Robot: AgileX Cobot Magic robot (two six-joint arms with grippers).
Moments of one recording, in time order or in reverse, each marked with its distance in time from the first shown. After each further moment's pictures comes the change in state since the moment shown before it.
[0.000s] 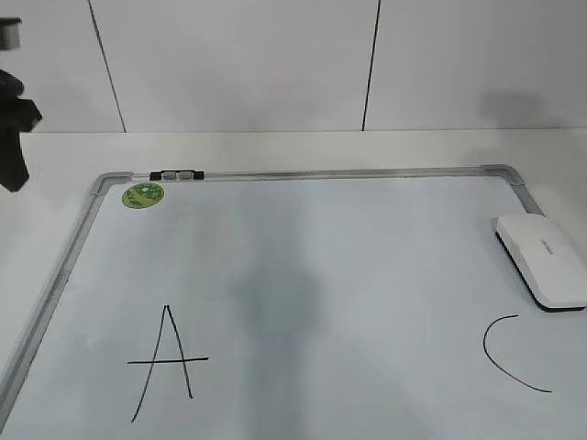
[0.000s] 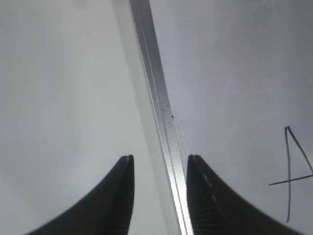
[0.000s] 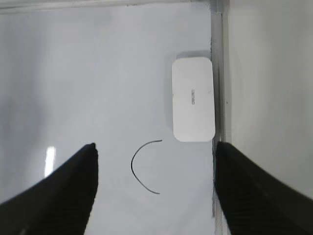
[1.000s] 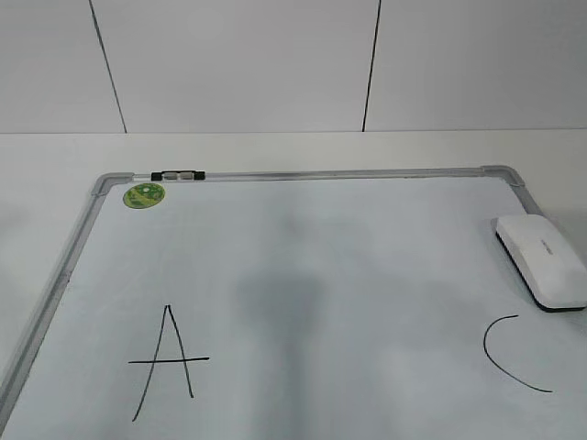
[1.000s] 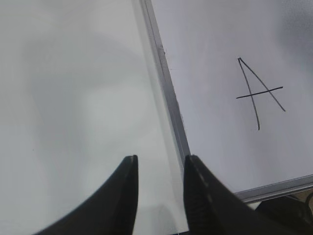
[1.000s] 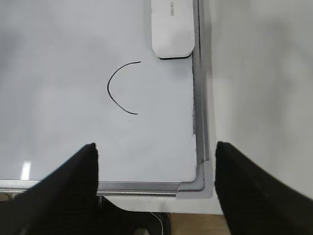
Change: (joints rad) left arm 0.000 -1.151 0.566 0.025 0.045 0.000; right arm 0.000 -0.657 0.555 -0.069 0.009 -0.001
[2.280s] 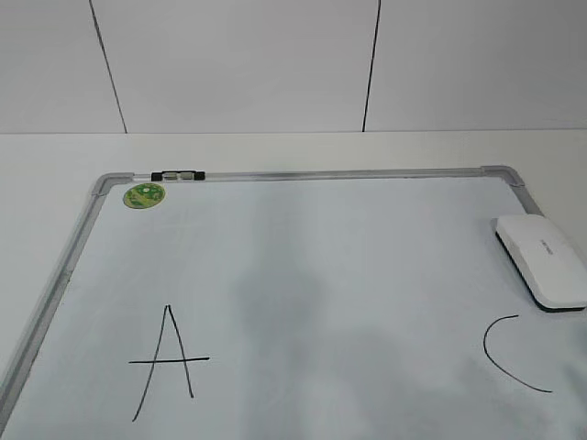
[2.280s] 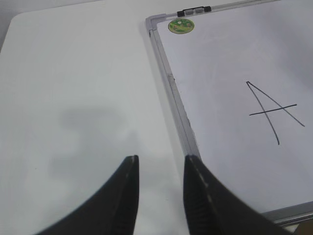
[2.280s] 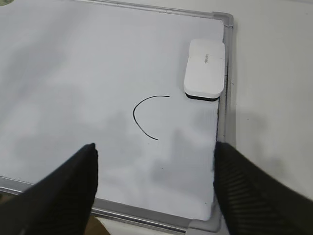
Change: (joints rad) left arm -0.001 -0.549 0.357 0.029 -0.139 0.000; right arm 0.000 -0.606 0.333 0.124 -0.117 -0.221
